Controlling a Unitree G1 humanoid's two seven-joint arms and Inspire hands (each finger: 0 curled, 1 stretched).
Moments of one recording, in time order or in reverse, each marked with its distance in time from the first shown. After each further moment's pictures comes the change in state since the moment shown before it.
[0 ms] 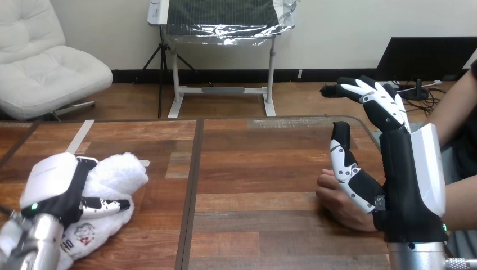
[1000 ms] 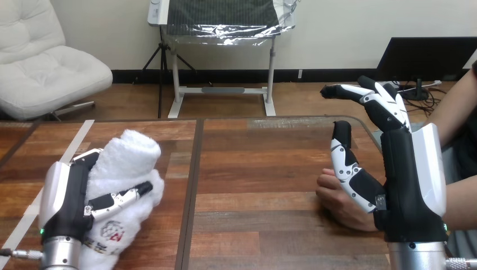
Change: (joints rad) left arm 0.018 -0.165 0.136 0.228 -0.269 -0.531 0.068; right arm -0.001 0.002 -0.002 0.000 0.005 0.000 0.000
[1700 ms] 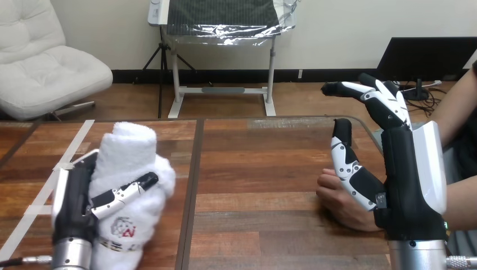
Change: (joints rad) left arm 0.000 -0.132 0.150 0.009 -0.421 -0.035 -0.482; right arm -0.008 -0.002 -0.002 0.000 0.003 0.000 0.003
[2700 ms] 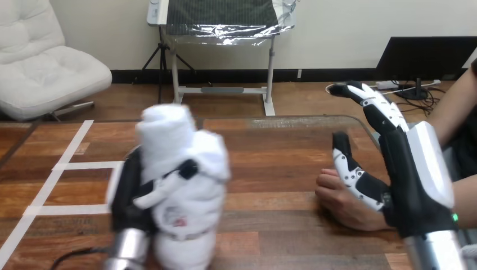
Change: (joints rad) left arm 0.041 -0.280 0.072 -0.312 -0.358 0.246 -0.481; right arm -0.024 -0.104 -0.088 -0.024 0.003 0.141 0.192
